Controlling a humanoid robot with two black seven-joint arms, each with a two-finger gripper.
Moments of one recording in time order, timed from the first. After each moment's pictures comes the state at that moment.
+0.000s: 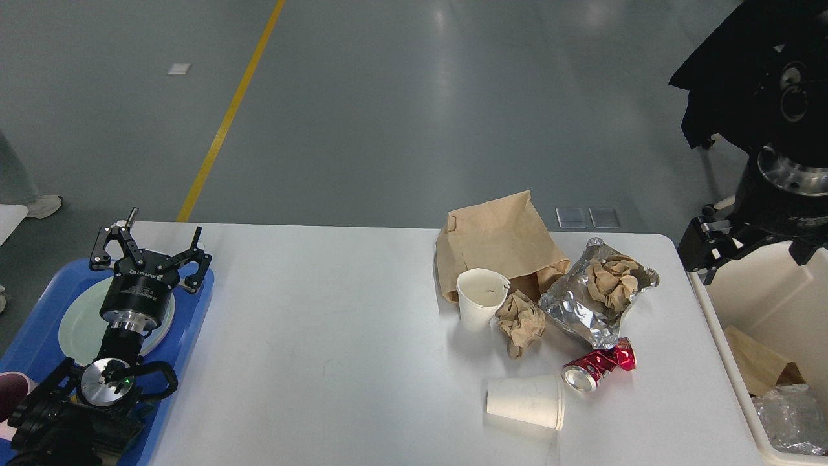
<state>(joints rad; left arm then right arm) -0.45 0.18 -1.40 -0.46 0.06 -0.72 -0.16 2.50 -0.29 -1.44 1.66 -0.20 0.83 -0.19</state>
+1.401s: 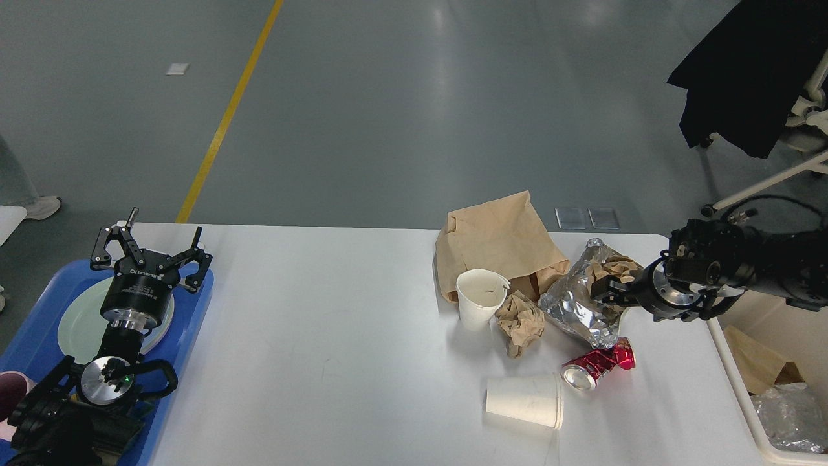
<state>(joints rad) -0.45 0.18 -1.40 -0.46 0.06 -0.72 -0.16 1.32 -0.26 -1.14 0.76 -0.11 0.34 -0.05</state>
